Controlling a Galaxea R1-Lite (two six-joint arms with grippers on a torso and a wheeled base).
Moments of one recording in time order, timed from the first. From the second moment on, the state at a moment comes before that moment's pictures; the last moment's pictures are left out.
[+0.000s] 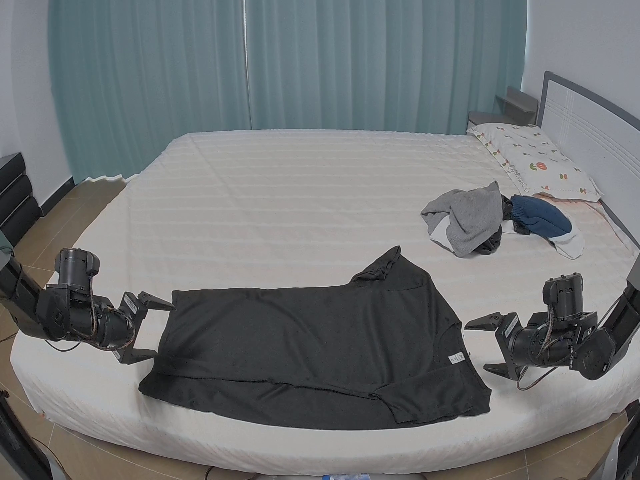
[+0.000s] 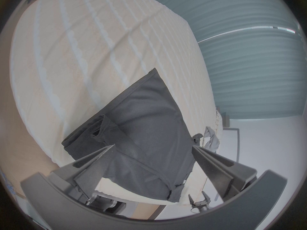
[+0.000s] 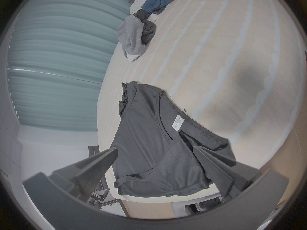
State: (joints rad) left arm 0.13 1.89 -0.67 -0.33 -0.50 -0.91; right arm 0.16 1.92 -0.40 -0.80 0.28 1.08
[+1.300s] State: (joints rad) left arm 0.00 2.11 -0.84 -0.26 -0.19 -0.85; right arm 0.15 2.01 -0.37 -0.90 0.28 1.08
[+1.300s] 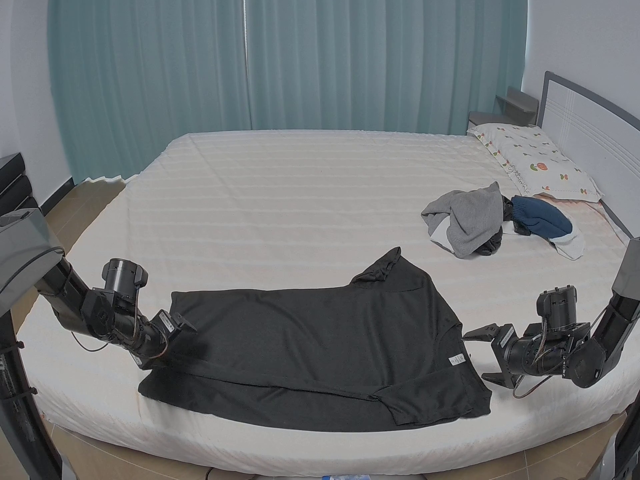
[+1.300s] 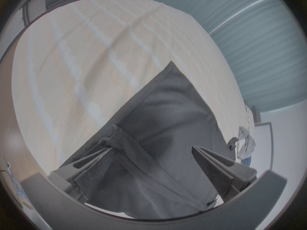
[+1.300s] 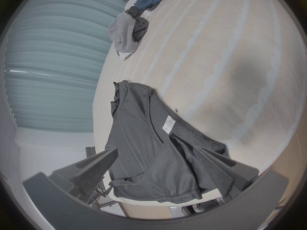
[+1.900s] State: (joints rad) left arm 0.14 2.12 -0.87 -0.50 -0.22 -1.01; right arm 0.15 2.02 -0.37 -0.90 0.27 1.08
